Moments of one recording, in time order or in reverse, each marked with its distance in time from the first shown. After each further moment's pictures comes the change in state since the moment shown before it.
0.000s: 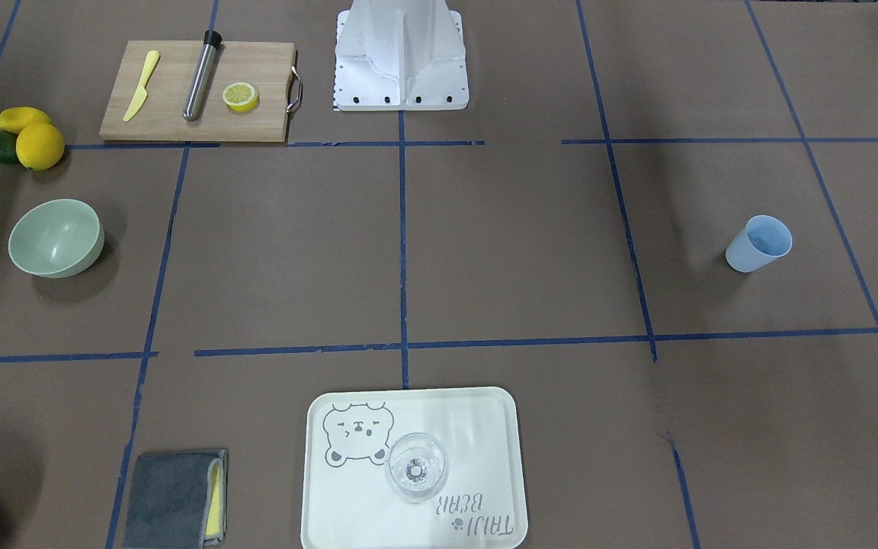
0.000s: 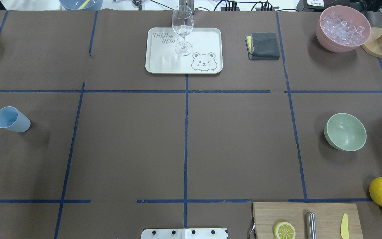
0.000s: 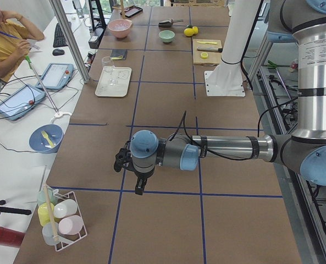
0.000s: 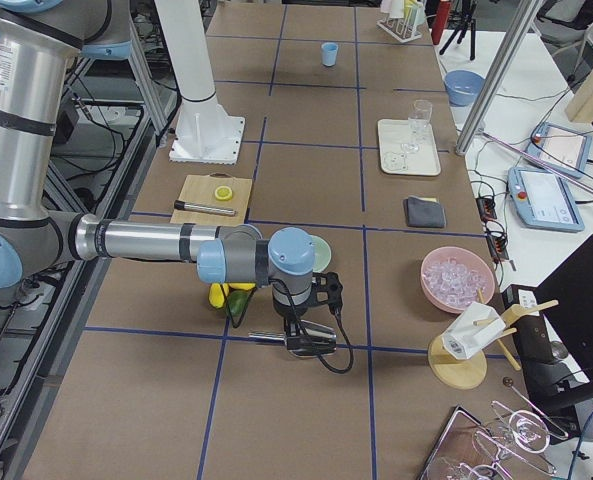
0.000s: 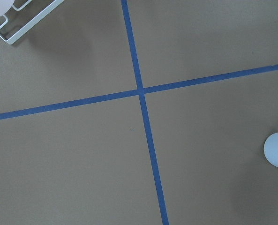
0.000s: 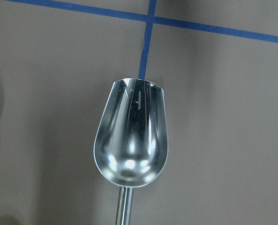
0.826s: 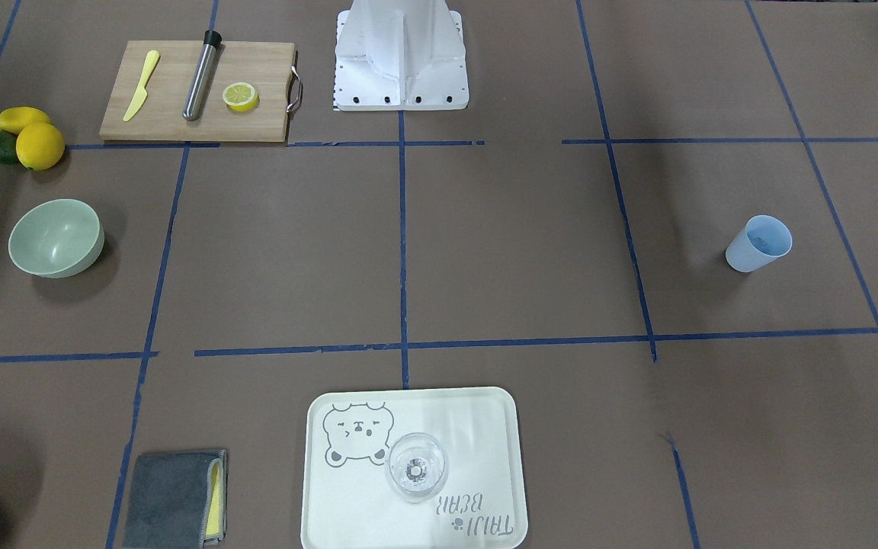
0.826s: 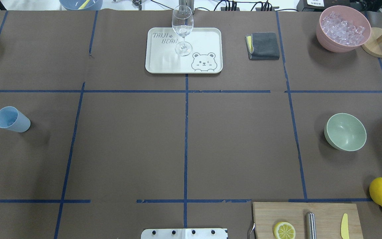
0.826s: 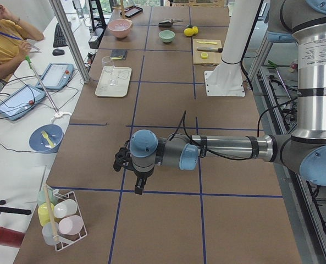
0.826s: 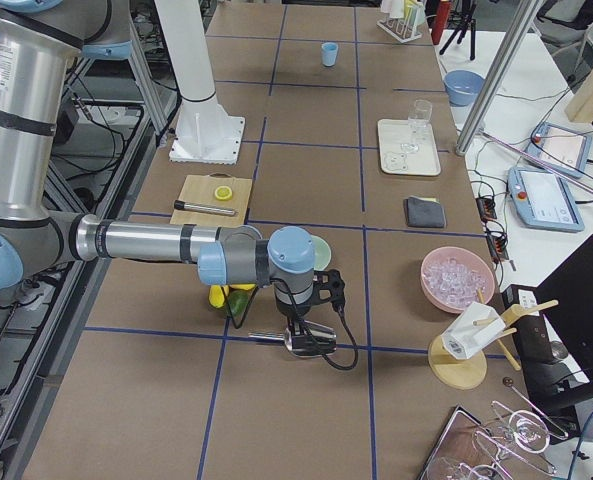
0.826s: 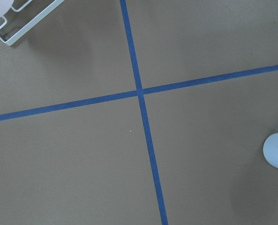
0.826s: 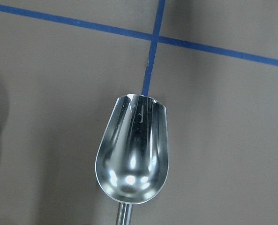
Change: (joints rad) left arm 0.002 -0.003 0.000 -0.002 0.000 0.000; right arm -0.002 0.005 -0.010 0.100 -0.001 0.006
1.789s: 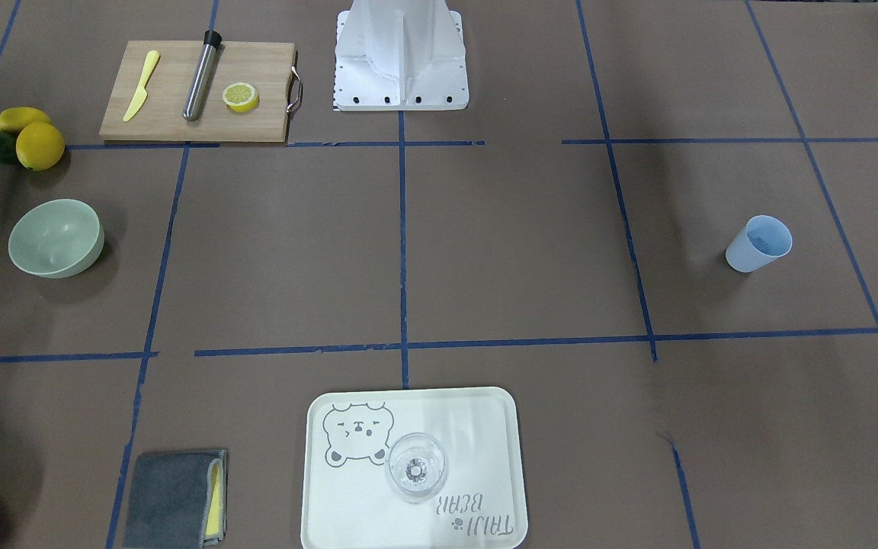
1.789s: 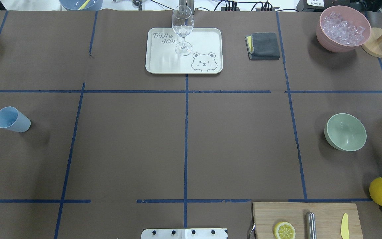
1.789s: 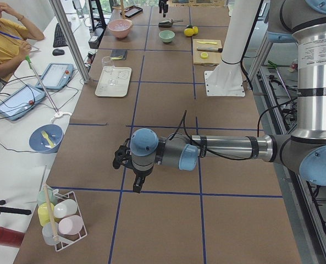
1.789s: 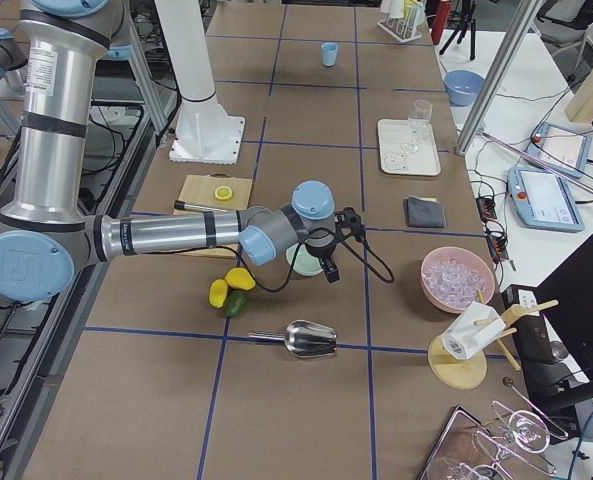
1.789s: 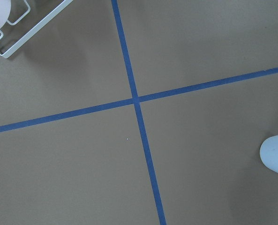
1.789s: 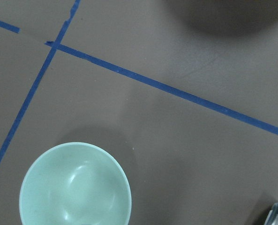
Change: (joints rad) left arm 0.003 0.000 0.000 -0.038 -0.001 0.000; right arm -0.305 0.089 0.018 0.333 0.024 0.339
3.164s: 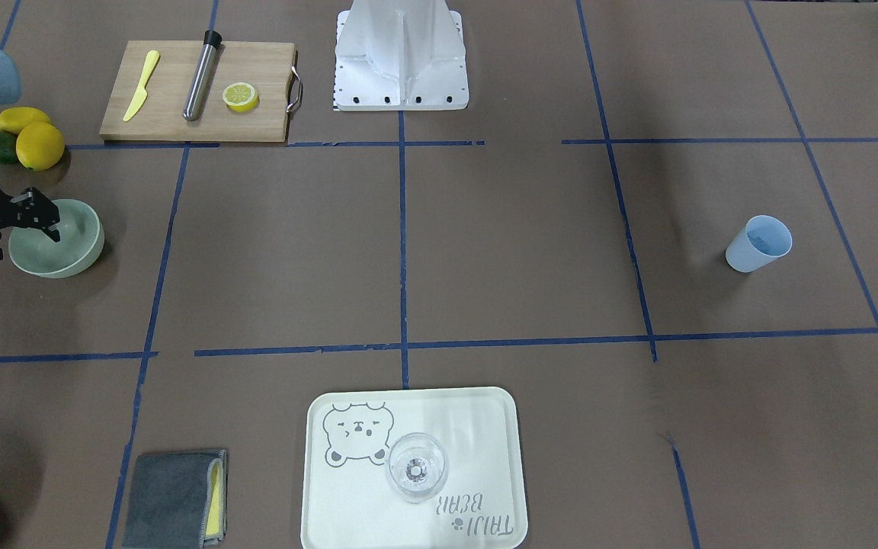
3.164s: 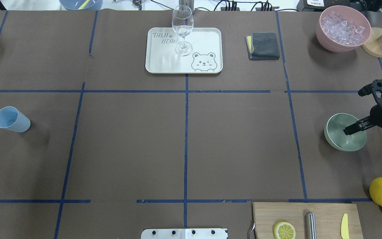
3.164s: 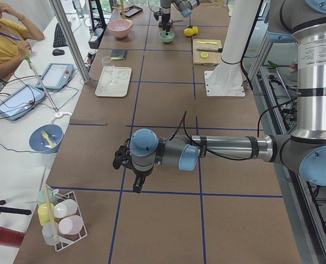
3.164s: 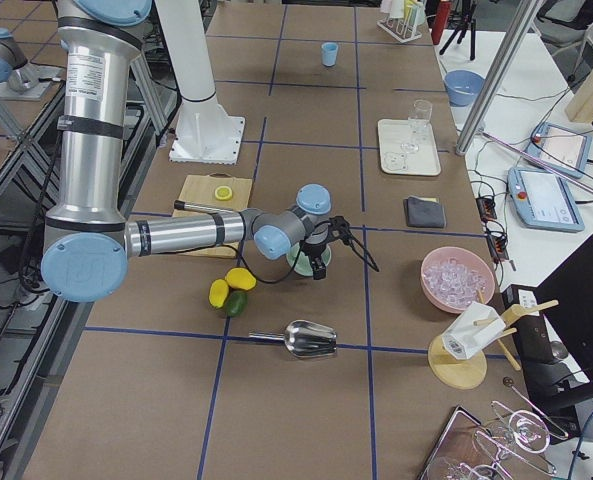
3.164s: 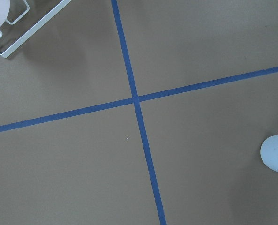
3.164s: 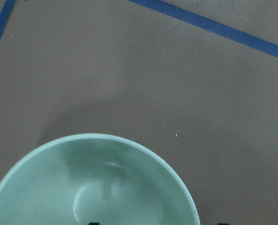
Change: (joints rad) left arm 0.001 0.000 0.003 -0.001 0.000 0.001; right arm -0.268 0.057 -0.107 0.028 -0.169 0.174
